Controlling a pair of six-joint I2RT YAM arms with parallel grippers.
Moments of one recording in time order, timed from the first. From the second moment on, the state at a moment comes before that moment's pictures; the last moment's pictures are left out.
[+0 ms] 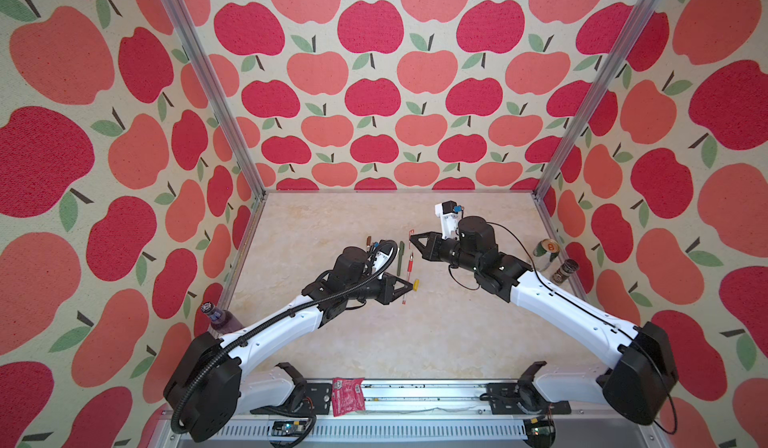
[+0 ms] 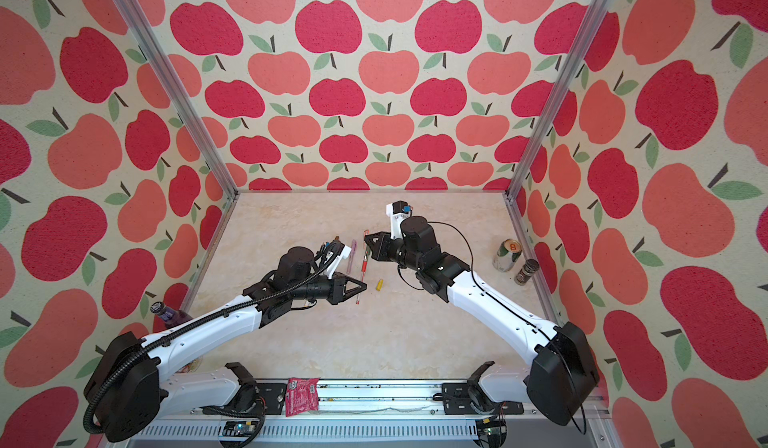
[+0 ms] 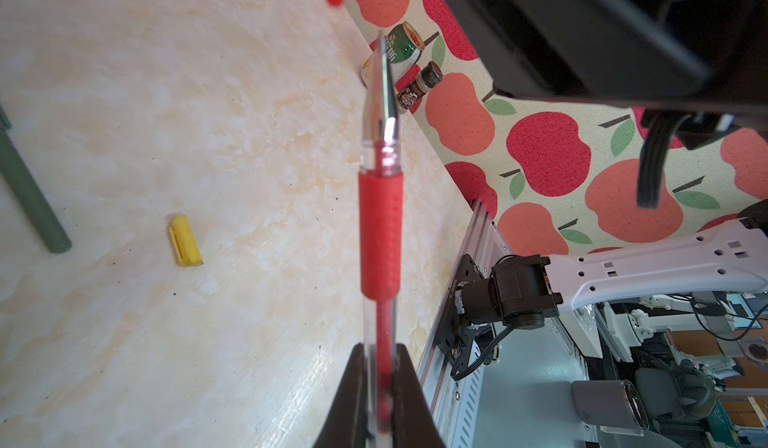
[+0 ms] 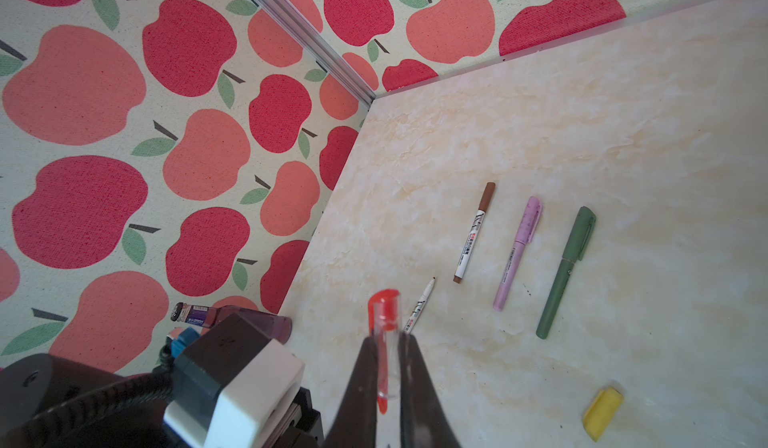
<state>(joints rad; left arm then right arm) -0.69 1.22 0.72 0.03 0.60 -0.51 0.76 1.31 1.03 -0.07 -0.21 0.69</state>
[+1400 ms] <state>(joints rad) -0.69 1.22 0.72 0.05 0.54 -0.51 0.77 1.29 0.97 -0.02 -0.22 0.76</state>
